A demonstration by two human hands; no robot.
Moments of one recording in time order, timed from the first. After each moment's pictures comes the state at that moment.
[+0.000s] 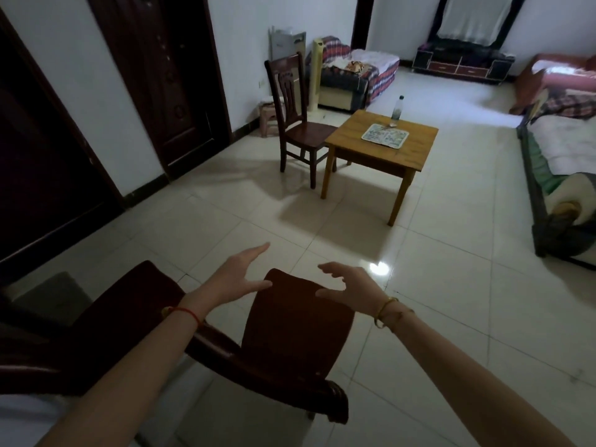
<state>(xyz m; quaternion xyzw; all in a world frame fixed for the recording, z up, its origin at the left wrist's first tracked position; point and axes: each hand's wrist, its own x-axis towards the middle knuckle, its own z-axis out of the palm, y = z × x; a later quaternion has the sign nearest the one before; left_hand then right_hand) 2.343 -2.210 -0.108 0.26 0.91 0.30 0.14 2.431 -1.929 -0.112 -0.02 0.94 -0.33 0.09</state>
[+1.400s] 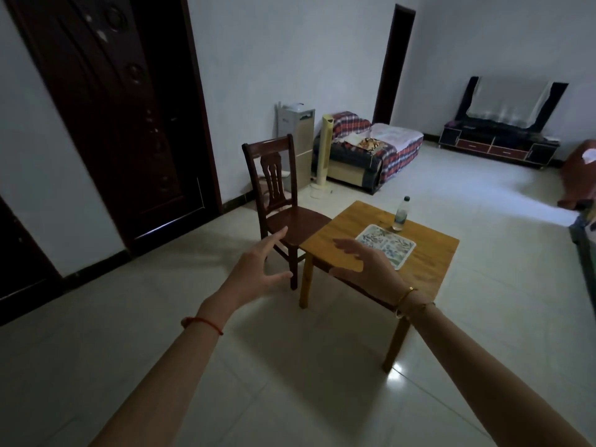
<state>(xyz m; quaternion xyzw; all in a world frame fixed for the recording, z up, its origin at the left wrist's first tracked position) 1.780 -1.707 -0.022 0.23 0.88 0.40 -0.06 1.805 -1.435 -0.007 -0.15 0.93 -0.32 -0.09</state>
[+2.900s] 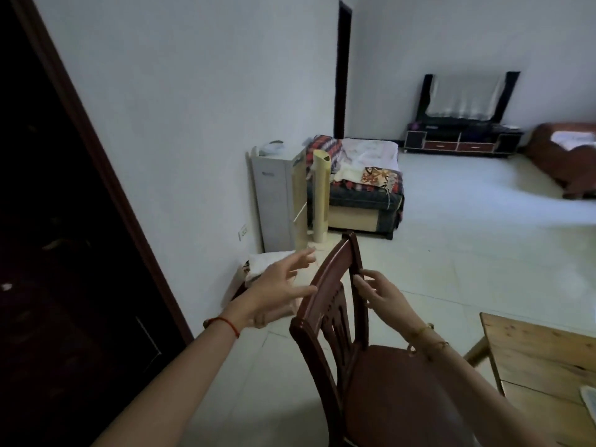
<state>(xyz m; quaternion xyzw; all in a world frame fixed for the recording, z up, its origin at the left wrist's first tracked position) 0.487 -1.898 -0.041 0.40 0.78 0.44 0.17 0.629 -1.684 -0.067 0.17 0.82 -0.54 -0.10</state>
